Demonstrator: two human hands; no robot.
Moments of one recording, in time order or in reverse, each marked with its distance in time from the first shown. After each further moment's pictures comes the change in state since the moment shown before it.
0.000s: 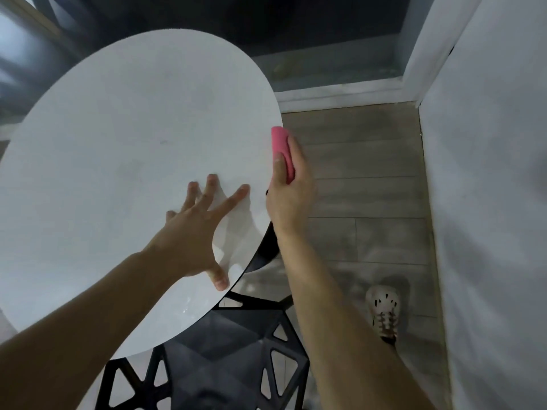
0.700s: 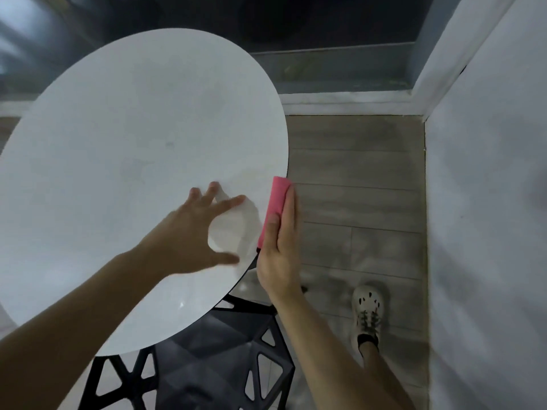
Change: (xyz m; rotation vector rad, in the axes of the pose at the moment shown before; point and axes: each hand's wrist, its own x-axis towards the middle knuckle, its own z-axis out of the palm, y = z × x) left_hand -0.001 -0.003 -0.013 -0.132 0.107 0.034; right_hand -0.060 0.021 -0.025 -0.060 -0.295 0.032
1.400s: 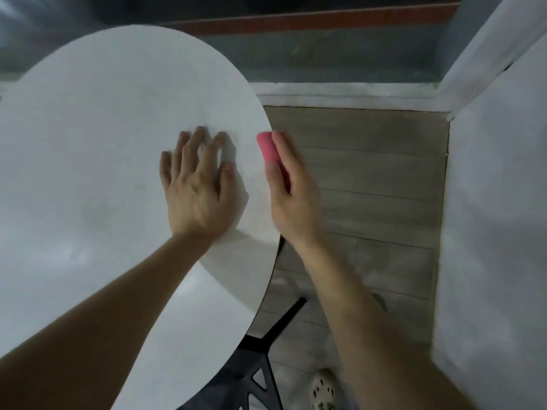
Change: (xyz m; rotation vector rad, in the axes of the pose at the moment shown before) left_hand 0.177 0.009 -0.009 -0.087 0.721 -0.265; right_hand 0.195 -0.036 -0.011 -0.065 -0.148 -0.109
